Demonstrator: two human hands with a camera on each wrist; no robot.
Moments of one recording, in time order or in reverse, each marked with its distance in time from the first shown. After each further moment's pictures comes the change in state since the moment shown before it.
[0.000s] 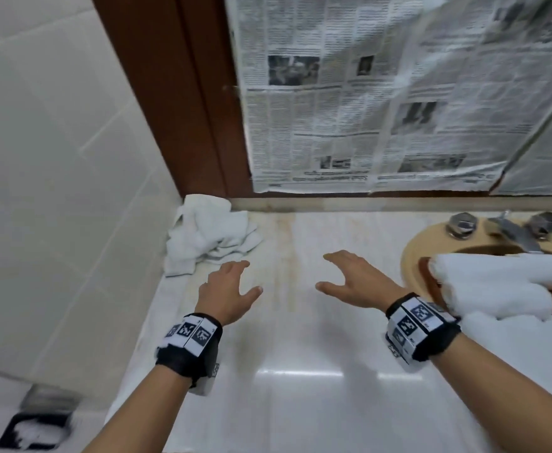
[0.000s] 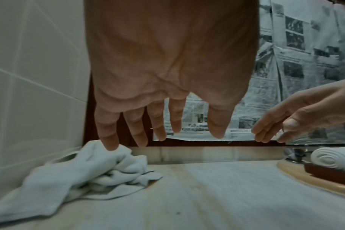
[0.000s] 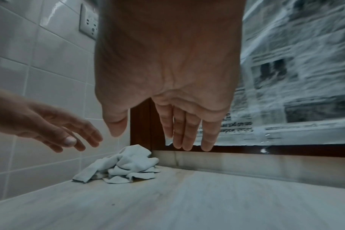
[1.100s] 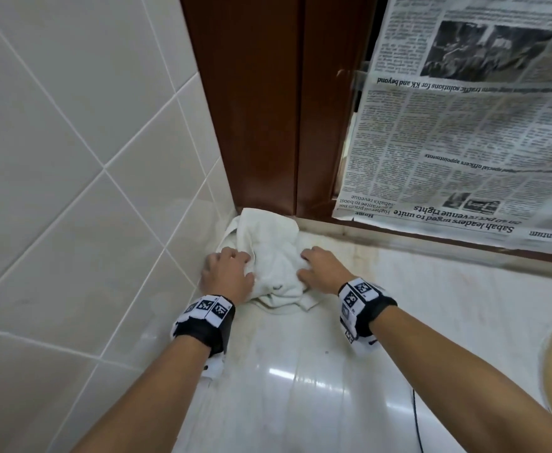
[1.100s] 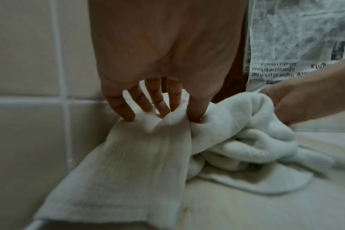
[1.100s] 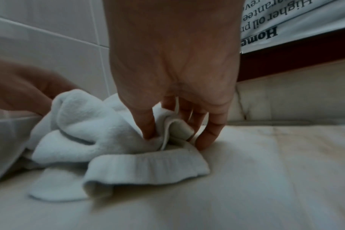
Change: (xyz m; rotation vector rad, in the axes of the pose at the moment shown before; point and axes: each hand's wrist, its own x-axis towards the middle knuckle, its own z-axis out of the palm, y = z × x) left_hand 0.197 -0.152 -0.017 0.132 0.143 -0.220; right_hand 0.324 -0.088 0.094 0.026 -0.158 -0.087
